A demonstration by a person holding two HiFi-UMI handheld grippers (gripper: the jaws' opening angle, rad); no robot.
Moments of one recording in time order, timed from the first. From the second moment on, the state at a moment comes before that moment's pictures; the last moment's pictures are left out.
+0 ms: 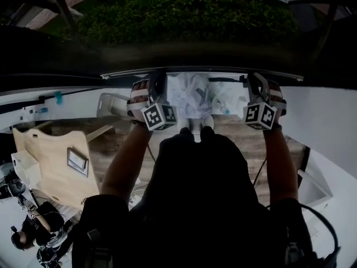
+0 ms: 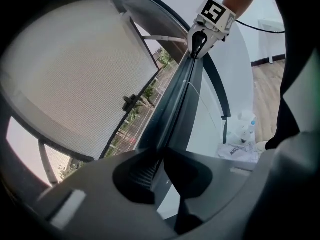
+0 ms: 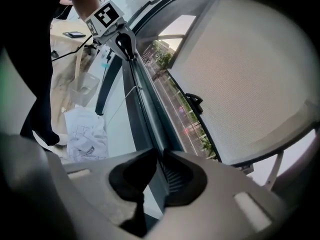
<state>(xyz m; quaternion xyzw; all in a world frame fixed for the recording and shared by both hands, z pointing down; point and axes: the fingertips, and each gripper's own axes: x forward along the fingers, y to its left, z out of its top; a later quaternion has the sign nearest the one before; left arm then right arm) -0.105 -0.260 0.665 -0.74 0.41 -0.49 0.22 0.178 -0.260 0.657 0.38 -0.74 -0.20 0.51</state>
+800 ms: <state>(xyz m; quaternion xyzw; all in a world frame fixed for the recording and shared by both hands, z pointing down) -0.107 -0.262 0.591 -0.73 0.45 -0.45 0.25 0.175 -0.261 0.587 0.42 -0.75 -0.22 0.46</state>
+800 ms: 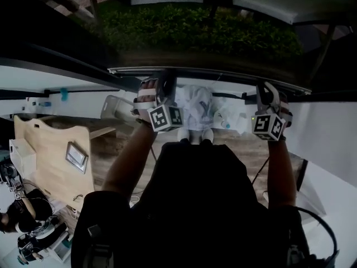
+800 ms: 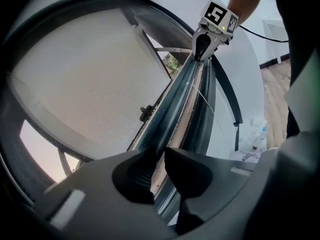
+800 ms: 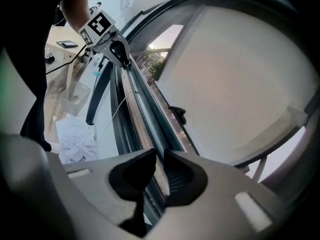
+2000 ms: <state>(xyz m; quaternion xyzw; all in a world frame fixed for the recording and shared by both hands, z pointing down) -0.108 -0.258 0.459 -0.71 0.48 -0.40 0.31 0.176 -0.257 0.450 0.47 -0.73 -0.30 0.39</state>
